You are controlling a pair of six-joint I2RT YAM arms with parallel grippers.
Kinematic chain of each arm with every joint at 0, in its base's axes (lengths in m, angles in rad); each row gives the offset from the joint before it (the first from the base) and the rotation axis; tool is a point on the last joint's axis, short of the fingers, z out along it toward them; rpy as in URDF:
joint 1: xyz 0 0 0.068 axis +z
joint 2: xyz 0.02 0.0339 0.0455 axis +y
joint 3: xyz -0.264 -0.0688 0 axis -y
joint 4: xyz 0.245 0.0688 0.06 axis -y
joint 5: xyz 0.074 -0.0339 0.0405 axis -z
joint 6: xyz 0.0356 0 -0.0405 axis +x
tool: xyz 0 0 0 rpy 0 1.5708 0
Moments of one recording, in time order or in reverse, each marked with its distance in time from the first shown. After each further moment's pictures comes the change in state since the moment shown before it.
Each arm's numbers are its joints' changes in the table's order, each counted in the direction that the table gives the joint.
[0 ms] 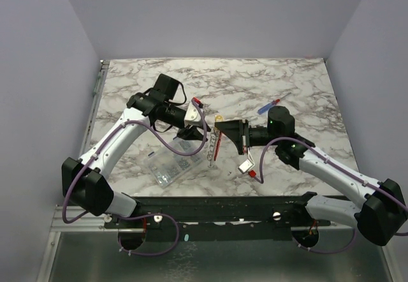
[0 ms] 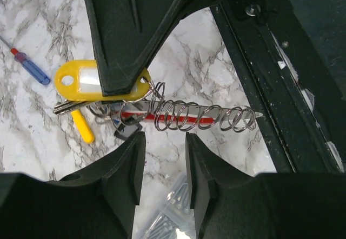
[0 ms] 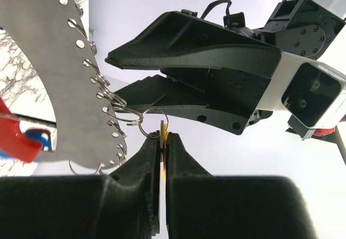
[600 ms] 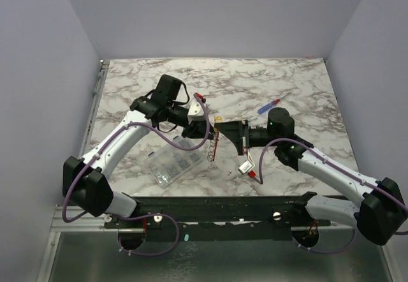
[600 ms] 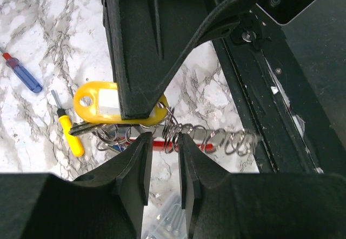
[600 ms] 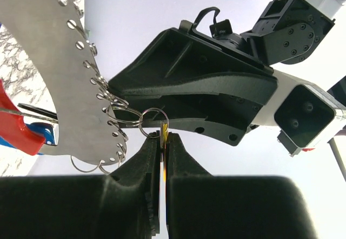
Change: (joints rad) left arm -0.027 -0.004 -0.060 0.182 0.049 -0.213; right arm 0.000 0.007 -0.030 0.063 -0.013 0.000
